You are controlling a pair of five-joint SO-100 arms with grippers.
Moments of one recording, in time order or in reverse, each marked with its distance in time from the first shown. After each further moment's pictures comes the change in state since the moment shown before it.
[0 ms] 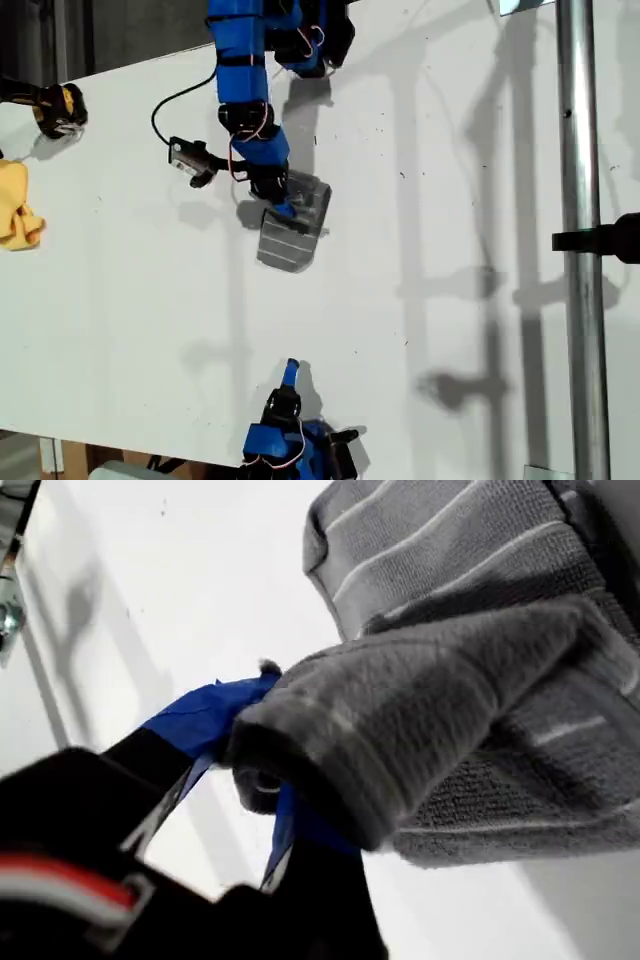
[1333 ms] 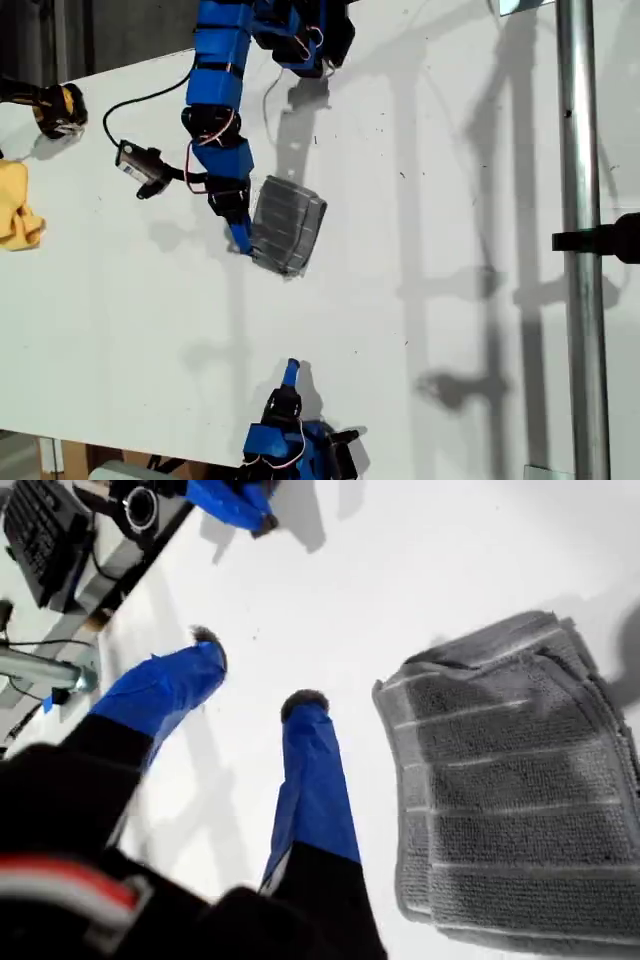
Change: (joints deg) arm 0 0.4 0.0 0.0 -0.2 -0.2; arm 1 5.1 0.1 -22.4 9.2 -10.1
